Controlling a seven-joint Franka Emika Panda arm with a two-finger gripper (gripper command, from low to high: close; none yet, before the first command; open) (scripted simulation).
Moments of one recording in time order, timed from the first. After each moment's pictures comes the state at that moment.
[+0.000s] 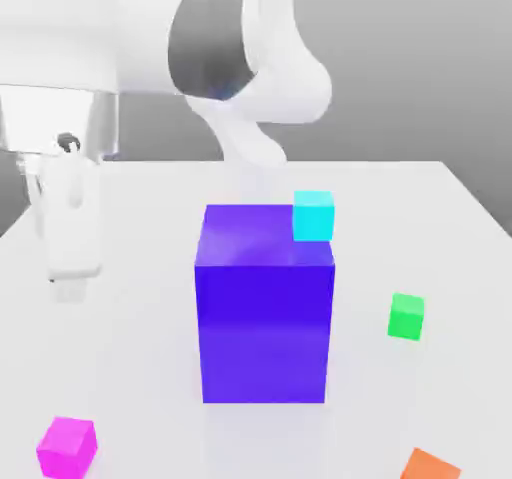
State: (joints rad) arm -0.32 0.06 -0.02 -2.32 0.03 2.58 1.73
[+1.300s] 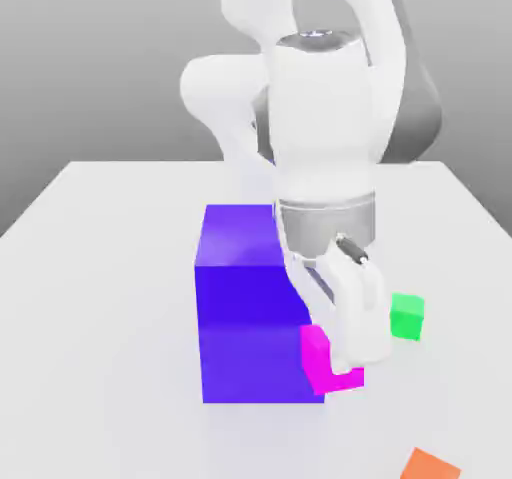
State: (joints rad) arm 0.07 -0.07 0.22 -2.58 0.12 2.74 2.29
